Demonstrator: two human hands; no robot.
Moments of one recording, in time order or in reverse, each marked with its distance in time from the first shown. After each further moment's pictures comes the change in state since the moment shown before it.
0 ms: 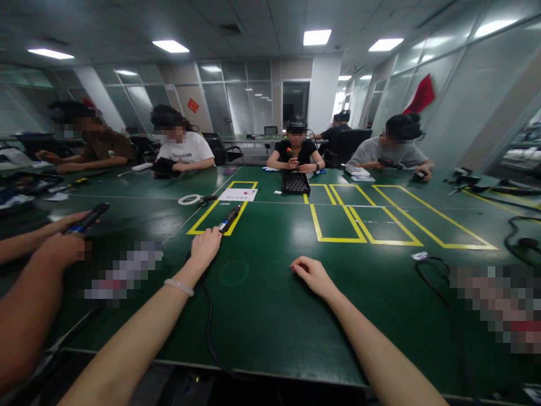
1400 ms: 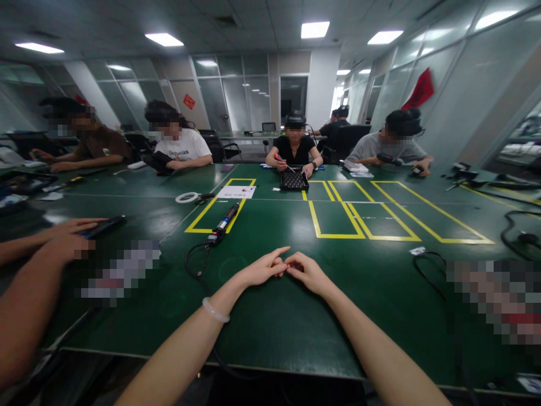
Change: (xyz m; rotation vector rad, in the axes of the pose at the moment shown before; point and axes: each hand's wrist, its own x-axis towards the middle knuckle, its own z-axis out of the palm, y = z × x) left_hand -0.069 0.134 -0.025 -1.354 -0.704 0.657; right_hand -0.002 -0.008 0.001 0.090 -0.095 -0.108
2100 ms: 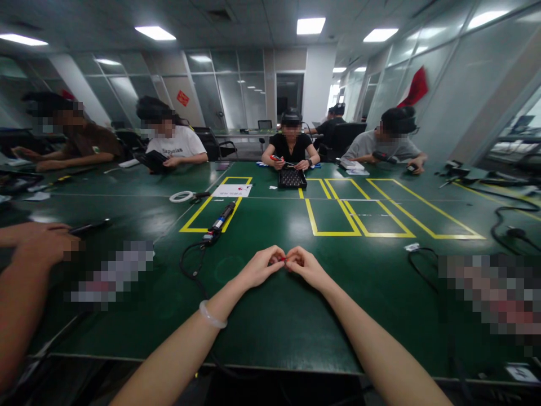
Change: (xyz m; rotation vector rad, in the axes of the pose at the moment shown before) left_hand 0.001 0.011 0.009 0.320 0.254 0.146; right_hand 0.004 0.011 0.002 0.467 0.042 0.161
